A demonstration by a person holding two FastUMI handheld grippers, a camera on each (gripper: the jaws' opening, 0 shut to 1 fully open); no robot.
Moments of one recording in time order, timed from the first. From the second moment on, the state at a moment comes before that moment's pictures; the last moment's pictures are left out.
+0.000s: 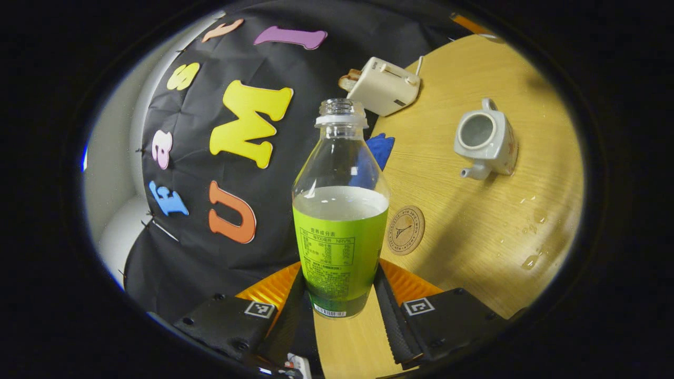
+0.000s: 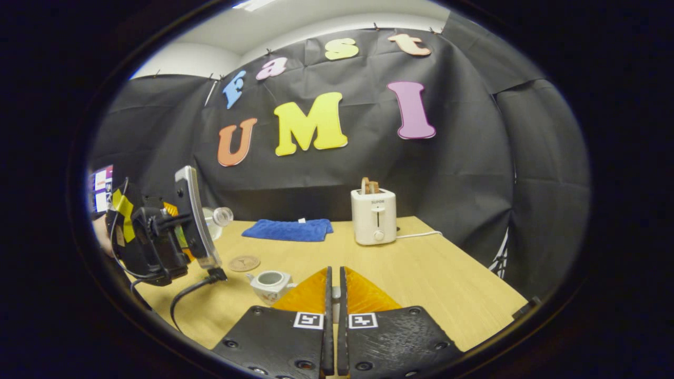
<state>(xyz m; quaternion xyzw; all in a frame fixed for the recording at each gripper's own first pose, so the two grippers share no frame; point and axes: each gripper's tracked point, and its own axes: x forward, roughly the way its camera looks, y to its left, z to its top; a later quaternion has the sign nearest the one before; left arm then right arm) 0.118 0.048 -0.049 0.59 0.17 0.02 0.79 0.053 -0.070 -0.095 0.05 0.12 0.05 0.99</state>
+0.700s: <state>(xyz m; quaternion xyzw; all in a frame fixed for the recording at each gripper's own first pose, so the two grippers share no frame) 0.131 0.033 -0.065 0.73 0.19 -0.01 0.66 0.046 -0.097 -0.107 0.06 0.12 0.03 0.99</state>
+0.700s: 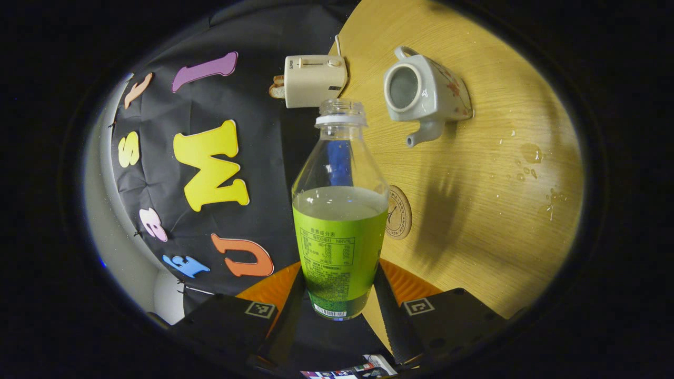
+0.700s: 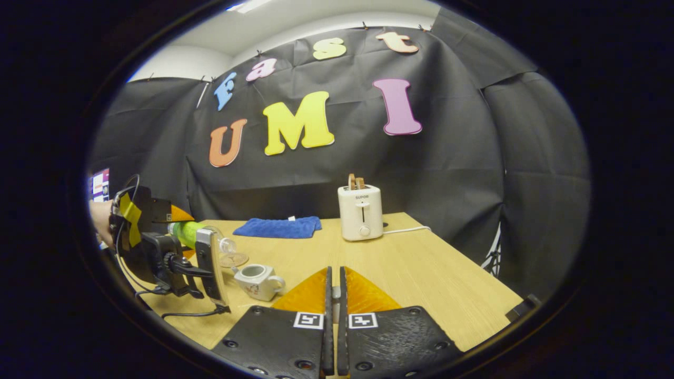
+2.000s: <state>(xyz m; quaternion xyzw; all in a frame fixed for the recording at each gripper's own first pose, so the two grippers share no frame) 0.153 0.011 -0.036 0.84 0.13 0.01 0.53 0.040 -0.106 -0.112 0.07 0.12 0.03 0.99</state>
